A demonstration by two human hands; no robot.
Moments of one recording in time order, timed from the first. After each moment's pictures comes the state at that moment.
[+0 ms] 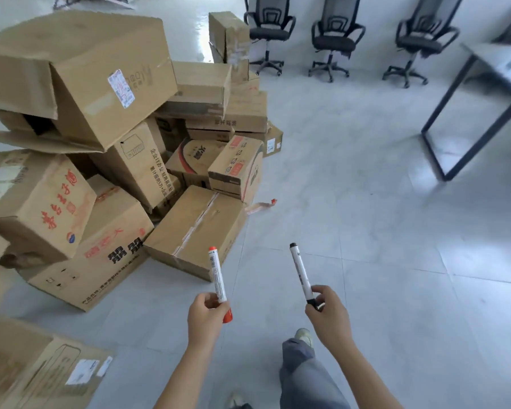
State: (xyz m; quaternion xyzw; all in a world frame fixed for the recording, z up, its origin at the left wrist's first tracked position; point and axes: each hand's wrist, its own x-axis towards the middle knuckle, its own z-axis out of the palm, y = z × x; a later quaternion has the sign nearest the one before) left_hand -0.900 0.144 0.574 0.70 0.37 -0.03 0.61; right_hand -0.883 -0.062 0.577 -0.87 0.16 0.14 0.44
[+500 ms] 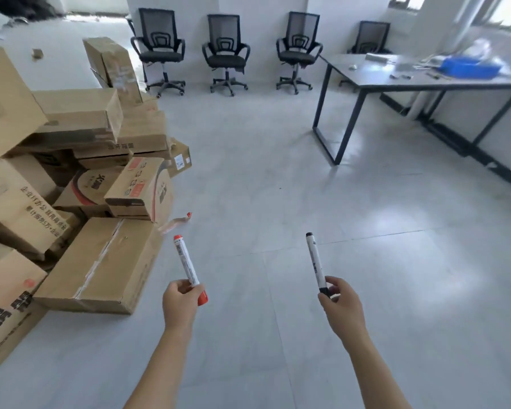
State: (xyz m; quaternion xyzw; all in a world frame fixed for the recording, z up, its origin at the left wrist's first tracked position) left_hand -0.905 -0.069 0.595 0.73 0.26 -0.04 0.64; right_hand -0.982 -0.318 0.604 -0.80 0.30 -0.04 0.51
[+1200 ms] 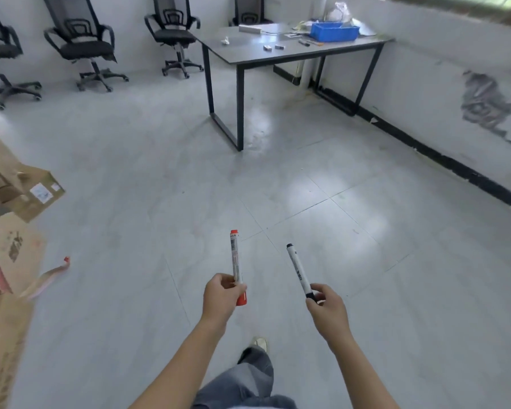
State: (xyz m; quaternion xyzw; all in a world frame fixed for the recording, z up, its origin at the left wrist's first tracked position) left_hand -0.856 -0.464 0.570 0.76 0.04 -0.28 0.58; right_hand -0.984 -0.607 0.557 -0.73 0.46 -0.07 0.51
